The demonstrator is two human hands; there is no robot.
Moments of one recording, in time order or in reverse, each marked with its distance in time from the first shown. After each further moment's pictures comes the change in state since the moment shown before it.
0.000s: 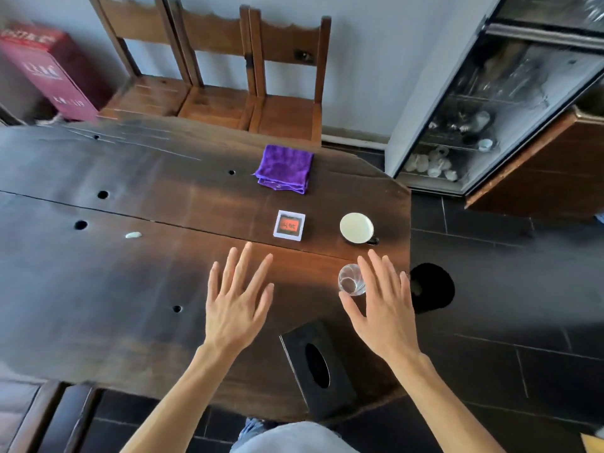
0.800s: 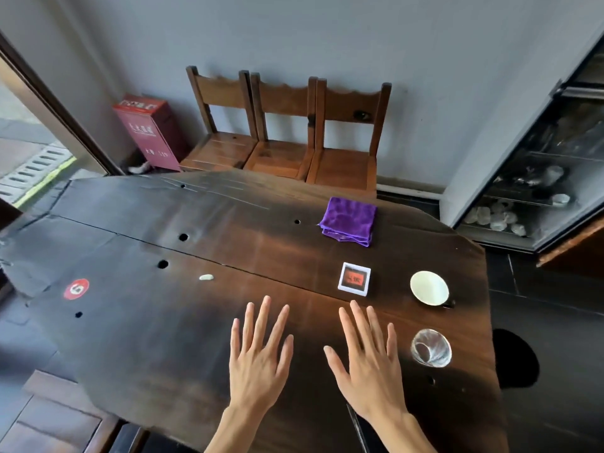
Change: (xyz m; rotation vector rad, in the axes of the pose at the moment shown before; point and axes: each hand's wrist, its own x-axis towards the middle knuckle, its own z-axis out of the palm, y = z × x) left_hand -0.009 -0.101 -0.014 0.044 -0.034 -0.194; right_hand 0.034 -0.159 0.049 0.010 -0.062 -0.148
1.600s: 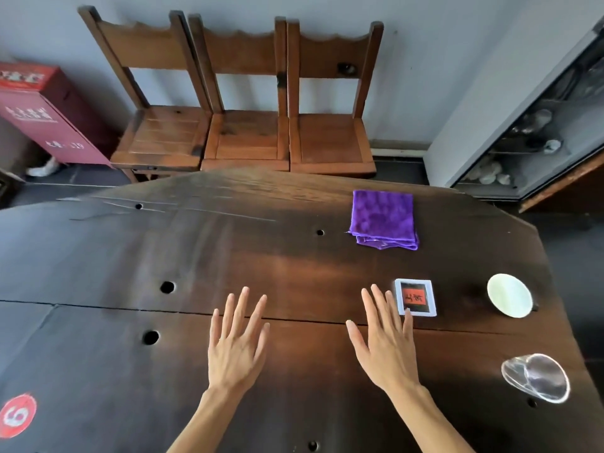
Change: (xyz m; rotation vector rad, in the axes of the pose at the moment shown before) left_hand 0.242 -0.249 0.093 -0.084 -0.154 0.177; right_hand 0.225 -0.109 0.125 -0.008 -0.092 0.383
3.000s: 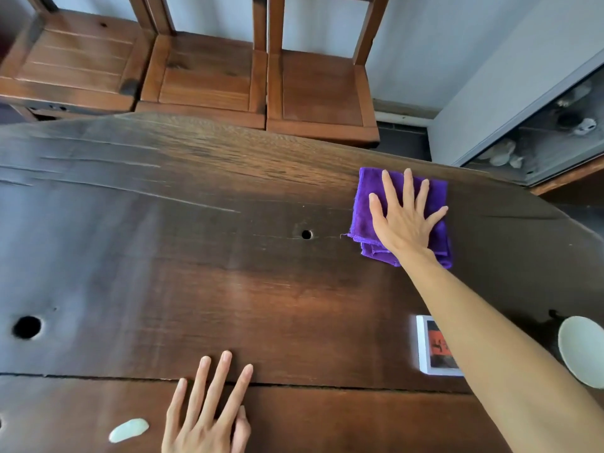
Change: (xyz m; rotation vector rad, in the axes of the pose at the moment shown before) left_hand 0.017 0.005 0.149 0.162 0.182 0.091; right_hand 0.344 0.089 0.081 -0.078 -0.009 0.202
